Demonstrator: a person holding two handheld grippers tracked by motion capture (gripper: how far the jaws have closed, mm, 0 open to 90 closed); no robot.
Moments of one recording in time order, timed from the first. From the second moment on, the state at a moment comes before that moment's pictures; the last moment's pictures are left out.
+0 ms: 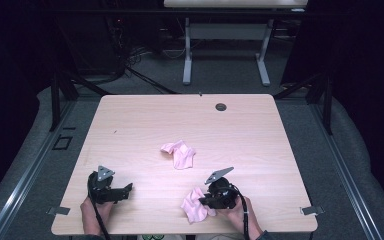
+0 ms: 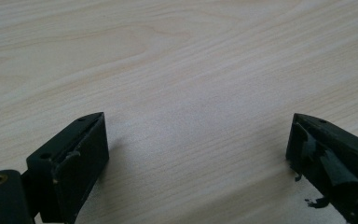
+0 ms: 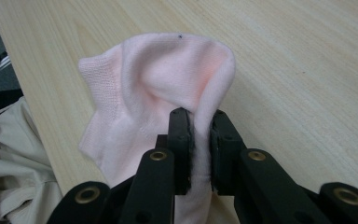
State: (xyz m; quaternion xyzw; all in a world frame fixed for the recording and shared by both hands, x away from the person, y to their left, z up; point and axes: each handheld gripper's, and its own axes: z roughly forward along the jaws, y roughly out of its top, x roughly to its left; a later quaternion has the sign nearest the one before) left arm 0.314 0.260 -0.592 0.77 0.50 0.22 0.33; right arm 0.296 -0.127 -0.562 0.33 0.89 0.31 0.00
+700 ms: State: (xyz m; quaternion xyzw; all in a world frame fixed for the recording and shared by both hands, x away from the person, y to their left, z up) left arm 0.314 0.260 -0.592 0.77 0.50 0.22 0.33; right arm 0.310 -0.144 -0.542 0.35 0.87 0.35 0.03
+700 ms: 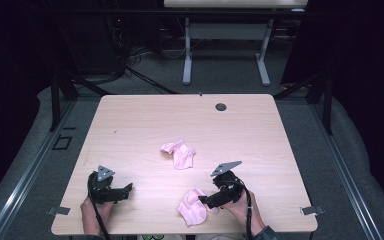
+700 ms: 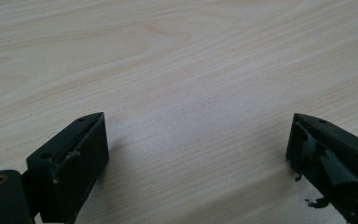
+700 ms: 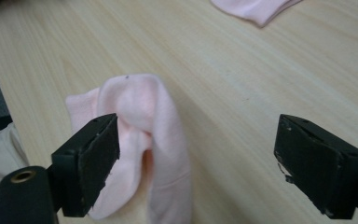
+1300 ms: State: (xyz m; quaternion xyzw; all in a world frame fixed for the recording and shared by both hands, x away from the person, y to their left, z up) left arm 0.314 0.260 -0.592 0.77 0.50 0.22 0.33; right arm 0.379 -0.134 -0.531 0.38 0.85 0.36 0.06
